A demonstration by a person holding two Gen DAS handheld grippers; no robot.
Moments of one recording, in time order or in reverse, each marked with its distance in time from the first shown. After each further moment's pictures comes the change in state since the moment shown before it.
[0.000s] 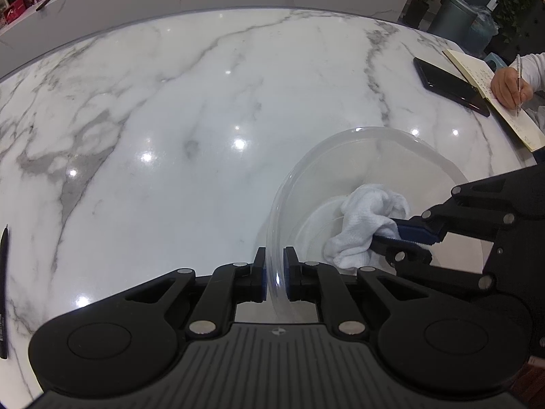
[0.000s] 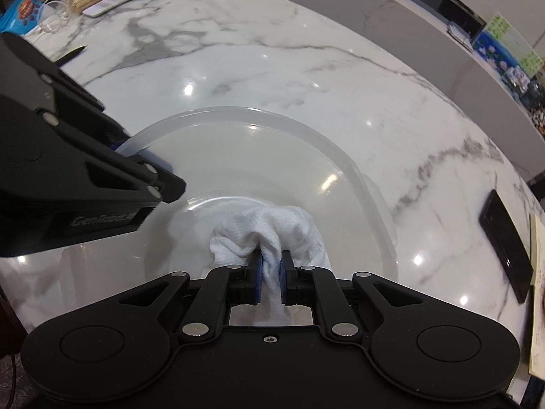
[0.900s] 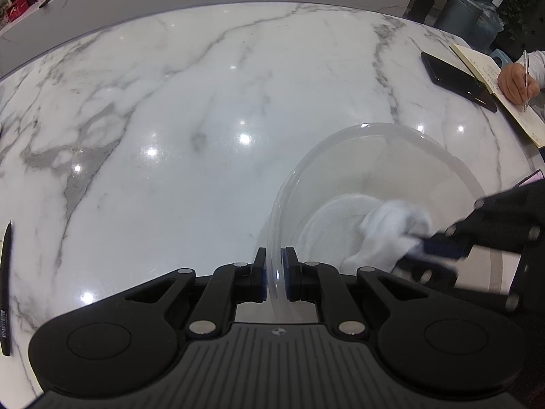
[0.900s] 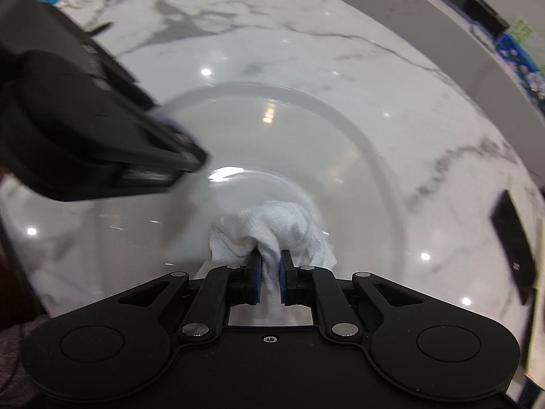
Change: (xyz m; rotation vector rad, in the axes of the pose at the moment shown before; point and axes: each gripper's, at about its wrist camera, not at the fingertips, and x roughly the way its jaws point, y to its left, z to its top) left arm 0.002 0.001 -0.002 0.004 0.009 0.002; right arm -0.009 0.007 -0.003 -0.039 0.069 0.004
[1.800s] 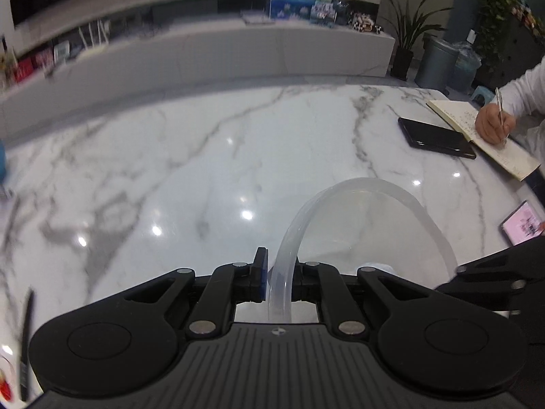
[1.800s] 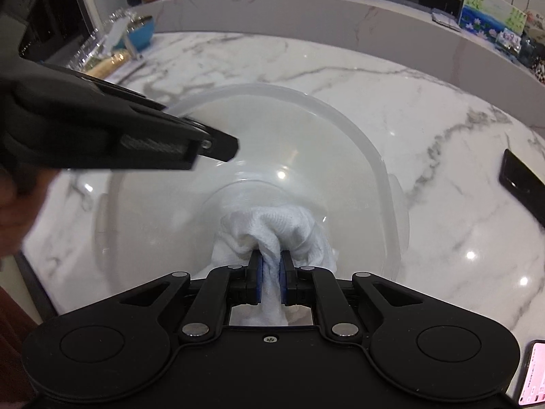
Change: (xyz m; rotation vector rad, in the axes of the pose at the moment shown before) left arm -0.037 -0.015 0.005 0.092 -0.301 0.053; right arm -0.024 -0.010 -0.020 0.246 -0.229 0.161
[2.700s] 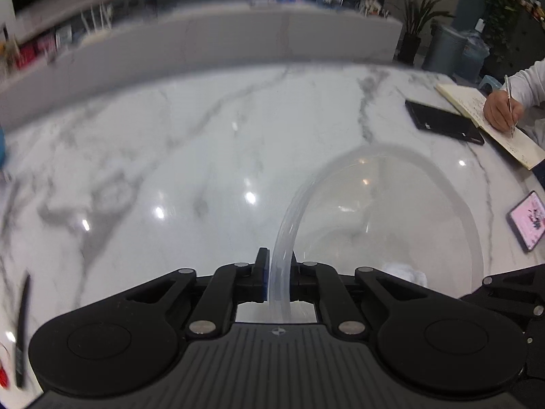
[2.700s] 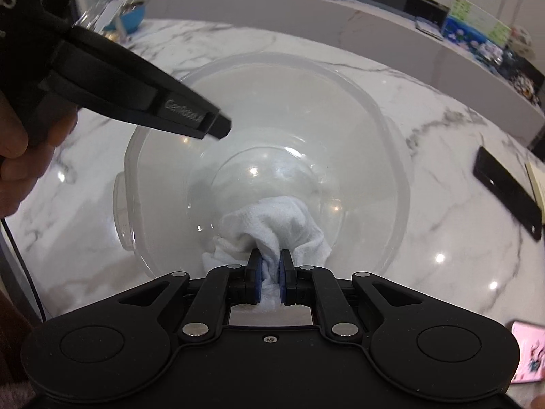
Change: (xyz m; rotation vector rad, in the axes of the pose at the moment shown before) left arm 0.017 0.005 -0.008 -0.080 0.131 -0.045; right arm -0.006 0.017 -0.027 -0.019 -0.001 -0.136
